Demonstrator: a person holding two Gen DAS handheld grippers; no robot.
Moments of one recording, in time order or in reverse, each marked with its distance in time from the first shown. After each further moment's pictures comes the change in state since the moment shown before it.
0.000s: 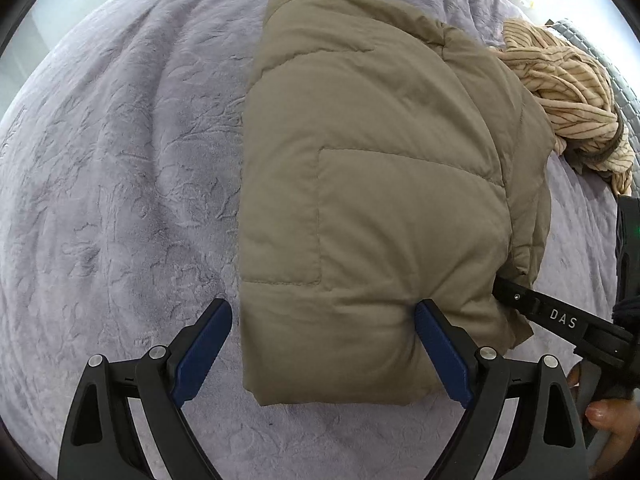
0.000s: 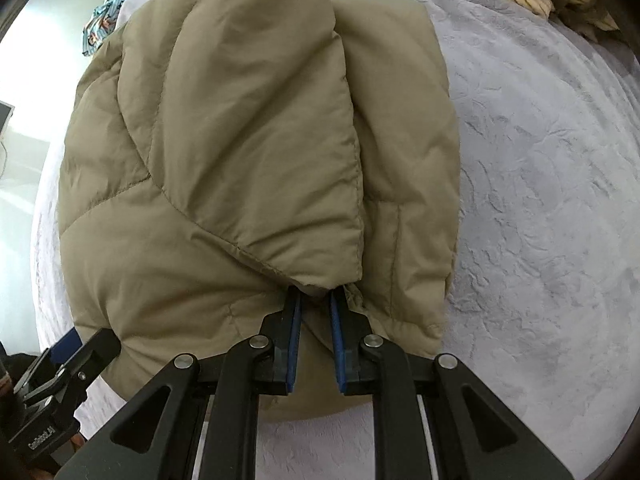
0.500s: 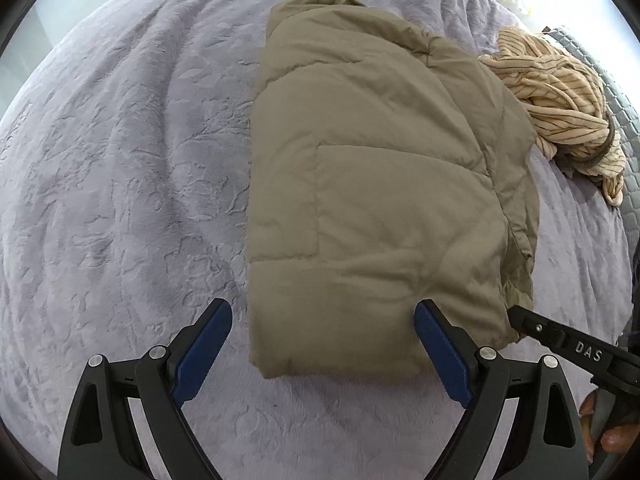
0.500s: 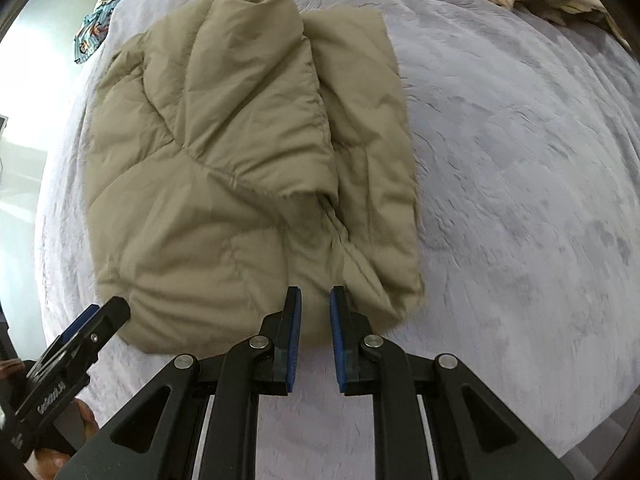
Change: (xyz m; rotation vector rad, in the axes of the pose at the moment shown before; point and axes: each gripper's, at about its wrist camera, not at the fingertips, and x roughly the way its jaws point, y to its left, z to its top) left arm -0.021 0.012 -0.010 -0.016 -0.008 -0.031; right arm -0.058 0.013 -0.046 0.068 0.008 -0.021
